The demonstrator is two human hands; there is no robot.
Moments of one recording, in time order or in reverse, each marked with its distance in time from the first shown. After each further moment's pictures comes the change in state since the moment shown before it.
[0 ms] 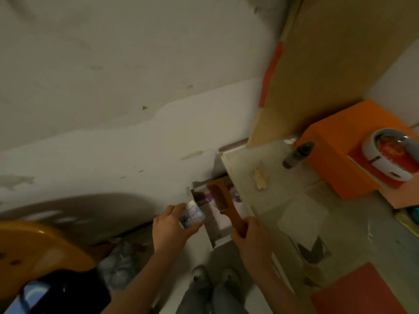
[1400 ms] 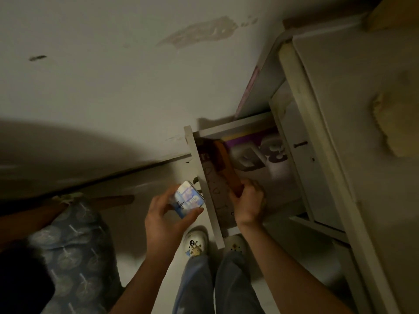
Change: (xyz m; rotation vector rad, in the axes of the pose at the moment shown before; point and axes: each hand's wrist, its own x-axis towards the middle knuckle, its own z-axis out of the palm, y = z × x) left_hand 0.017 -0.159 0.228 -0.554 0.035 -0.409; right_hand 0.200 0.138 0.261 -0.278 -0.036 0.035
